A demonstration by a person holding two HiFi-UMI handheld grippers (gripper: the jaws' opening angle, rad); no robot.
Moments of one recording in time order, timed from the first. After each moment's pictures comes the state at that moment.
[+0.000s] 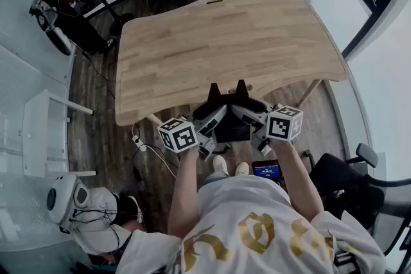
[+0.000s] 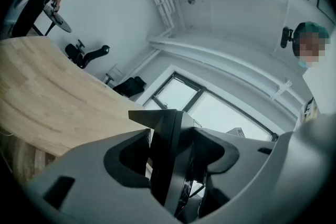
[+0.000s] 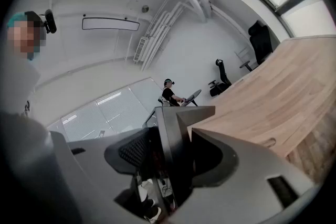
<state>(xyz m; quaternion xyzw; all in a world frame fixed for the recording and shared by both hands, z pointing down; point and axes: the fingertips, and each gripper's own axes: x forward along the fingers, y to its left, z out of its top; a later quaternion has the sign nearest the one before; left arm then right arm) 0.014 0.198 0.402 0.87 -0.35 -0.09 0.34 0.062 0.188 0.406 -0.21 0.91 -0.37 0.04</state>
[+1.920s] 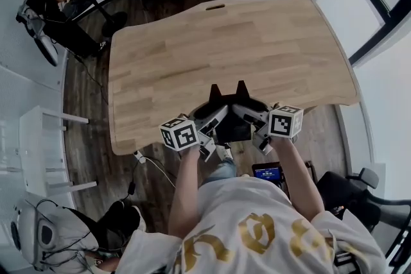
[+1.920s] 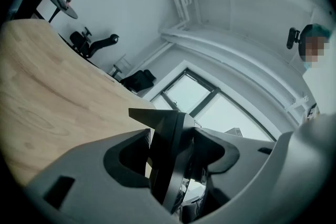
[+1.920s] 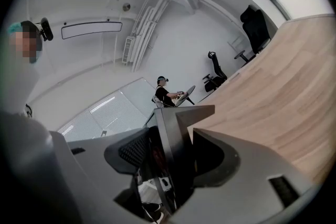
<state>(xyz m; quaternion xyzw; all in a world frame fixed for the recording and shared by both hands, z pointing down) -0.021 0.014 0.447 0.85 -0.35 -0.07 0.40 0.027 0.005 0.450 -0.21 0.88 -0.42 0.03</state>
